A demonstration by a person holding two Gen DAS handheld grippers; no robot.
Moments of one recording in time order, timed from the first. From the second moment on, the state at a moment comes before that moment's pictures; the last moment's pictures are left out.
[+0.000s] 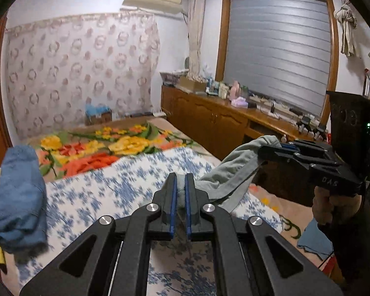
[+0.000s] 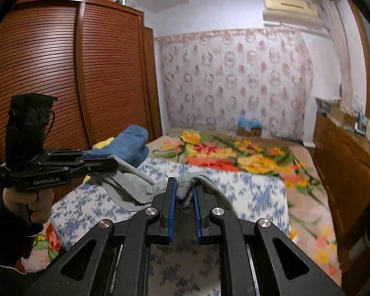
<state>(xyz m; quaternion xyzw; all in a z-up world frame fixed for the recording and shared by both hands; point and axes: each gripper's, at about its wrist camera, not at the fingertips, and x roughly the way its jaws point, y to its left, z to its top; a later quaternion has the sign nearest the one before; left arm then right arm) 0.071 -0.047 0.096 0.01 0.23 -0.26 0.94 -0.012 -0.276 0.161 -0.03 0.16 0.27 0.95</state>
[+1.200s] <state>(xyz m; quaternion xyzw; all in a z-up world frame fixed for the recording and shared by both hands) 0.165 0.026 0.074 0.03 0.27 -0.12 0.95 0.146 -0.160 0.096 -0.07 0.22 0.28 0.93</state>
